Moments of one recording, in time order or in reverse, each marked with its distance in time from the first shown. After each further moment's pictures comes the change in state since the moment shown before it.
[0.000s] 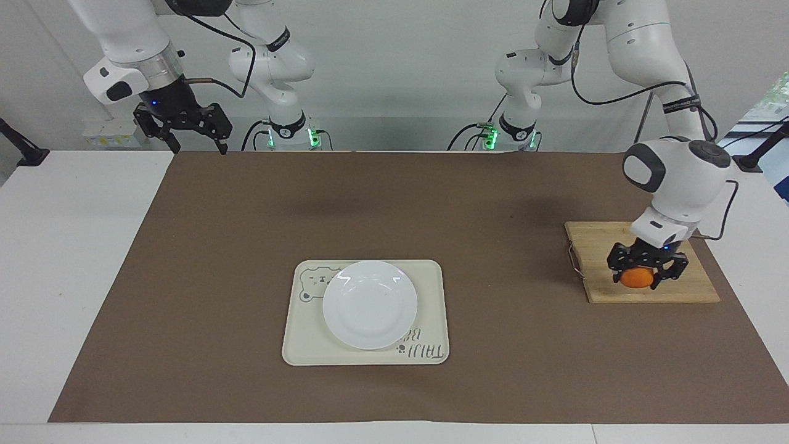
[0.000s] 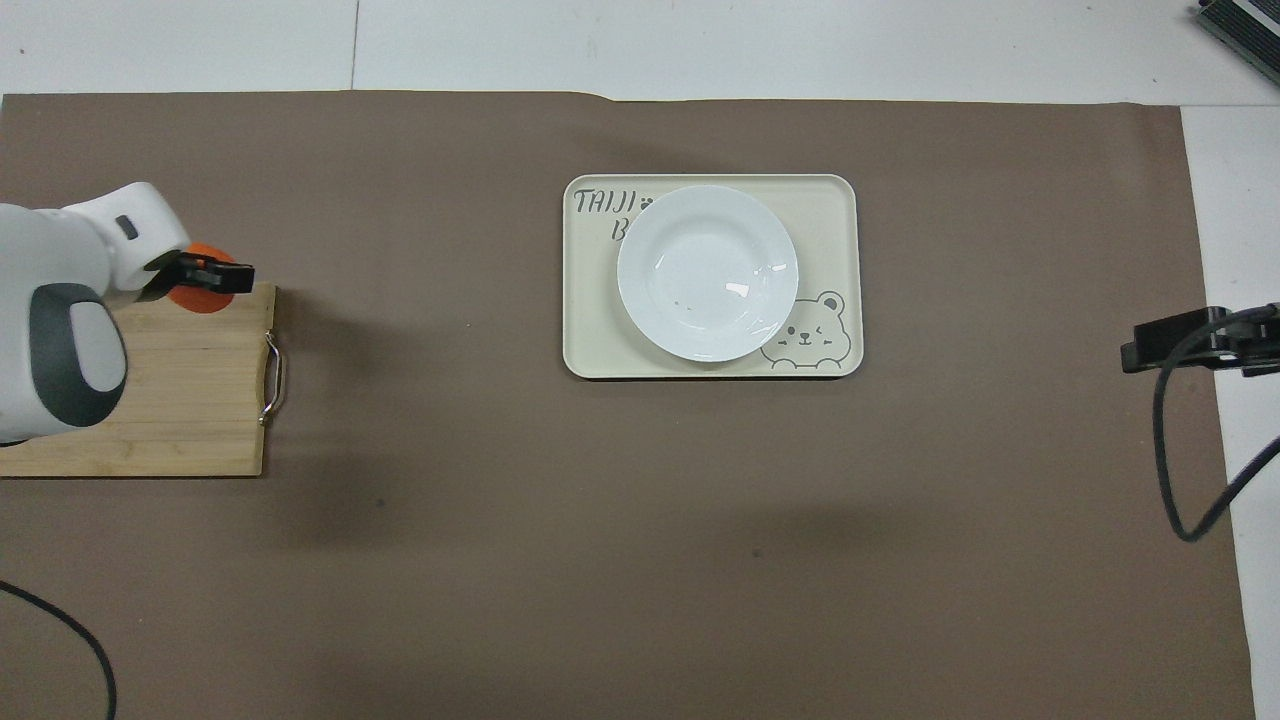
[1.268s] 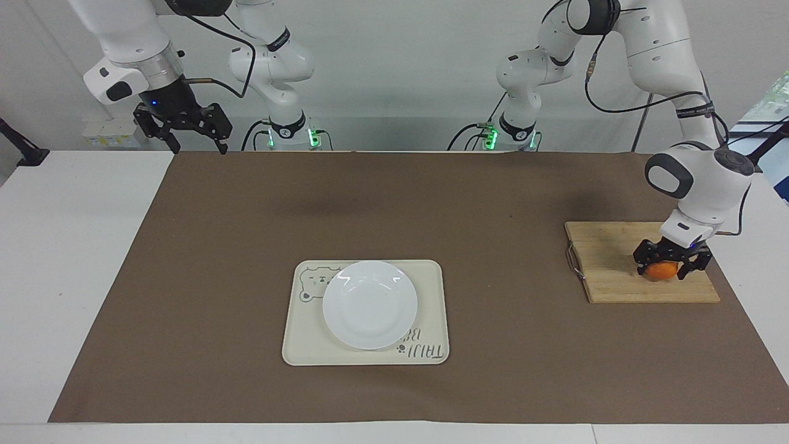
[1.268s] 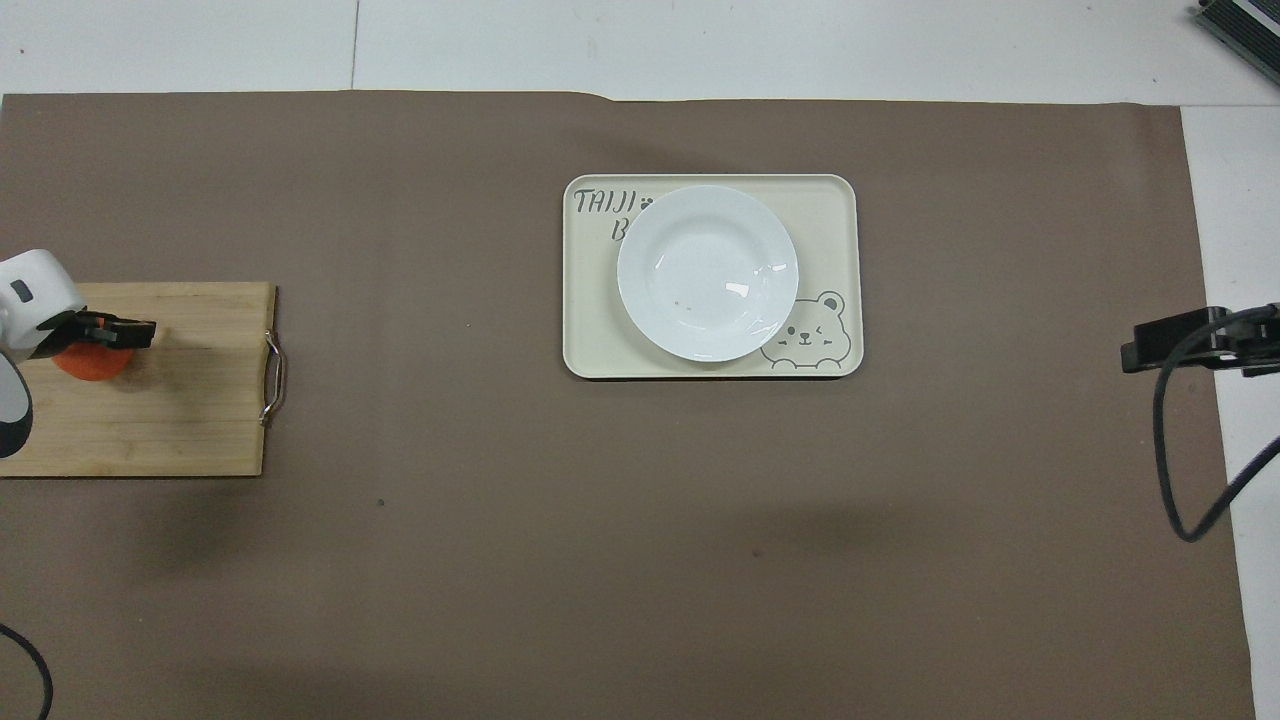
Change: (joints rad) left arm 0.465 0.052 0.030 -0.082 0.001 0.037 0.475; right arm 0.000 0.000 0.000 0.000 0.000 0.000 0.000
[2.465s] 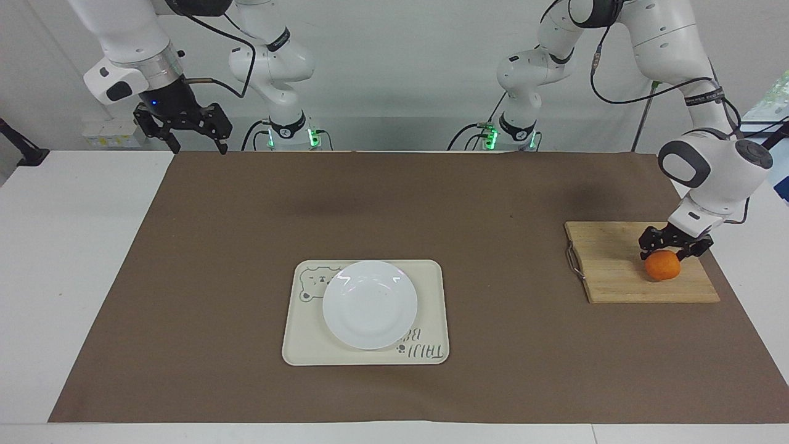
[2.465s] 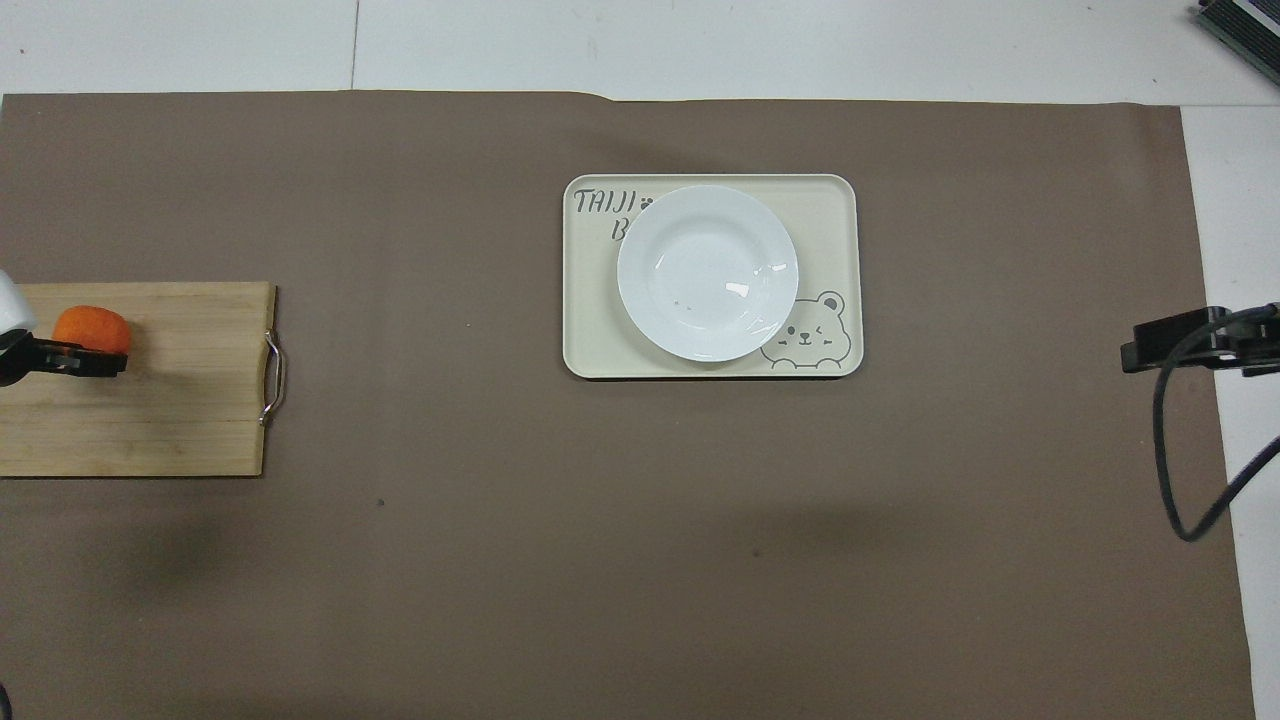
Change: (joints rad) left arm 0.044 -0.045 -0.010 0.000 0.000 -0.118 0.012; right arm 0.000 0.000 0.000 0.000 0.000 0.000 0.000
